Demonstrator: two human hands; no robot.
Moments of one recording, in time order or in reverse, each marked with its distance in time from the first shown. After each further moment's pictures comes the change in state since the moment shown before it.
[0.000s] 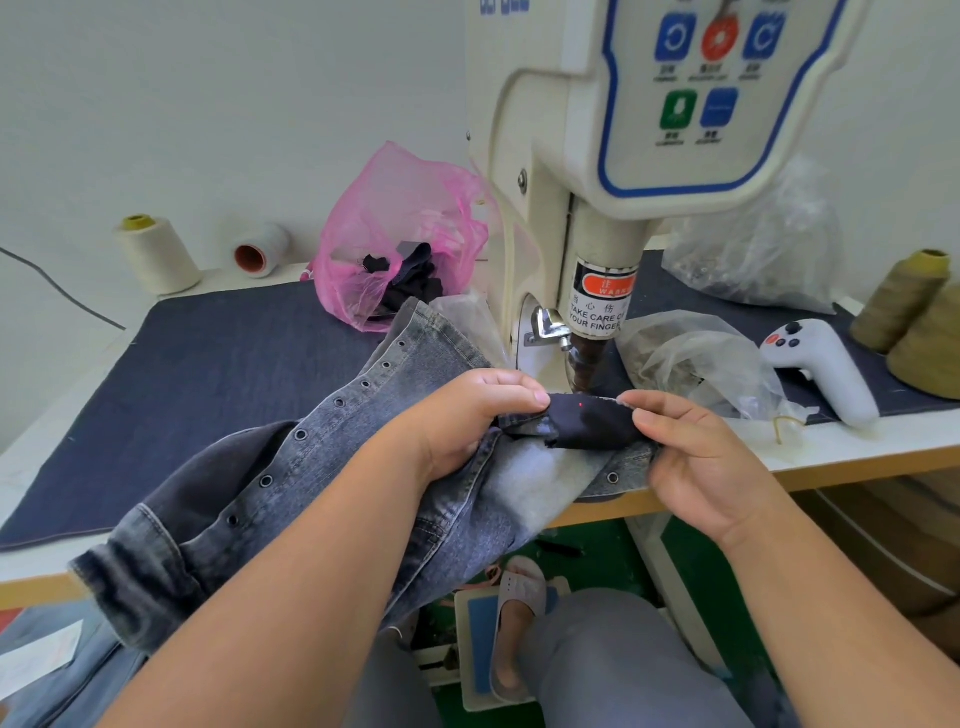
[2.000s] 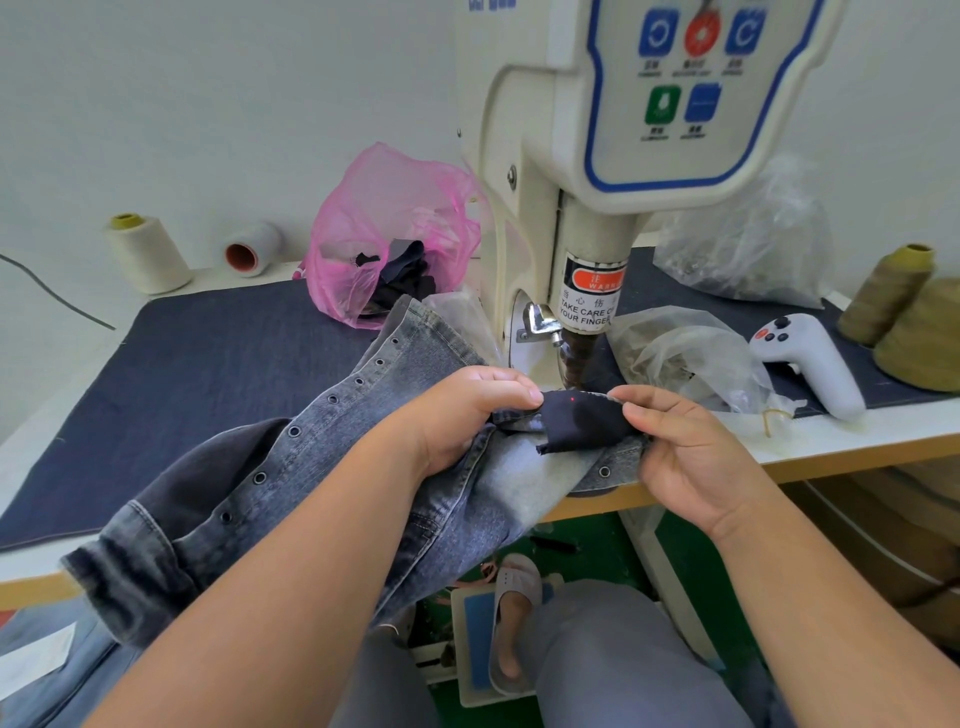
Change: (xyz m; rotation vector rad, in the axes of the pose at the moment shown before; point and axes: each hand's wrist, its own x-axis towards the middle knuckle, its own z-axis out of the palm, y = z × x) left_hand -0.001 0.003 0.003 0.083 0.056 -0.047; right_hand 0.002 -0.001 0.002 0.005 0.014 0.015
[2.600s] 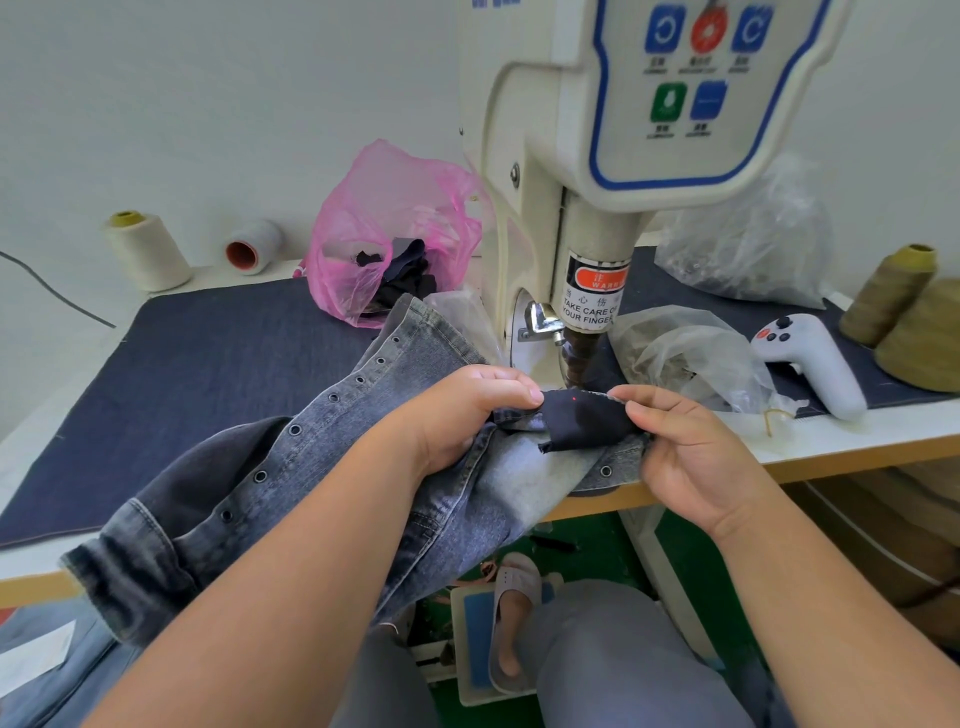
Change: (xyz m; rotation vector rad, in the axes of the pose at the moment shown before) left_hand 0.001 -0.001 -0.001 -0.019 -0.028 0.025; right_hand 0.000 0.001 -0.001 -0.006 -0.003 -0.007
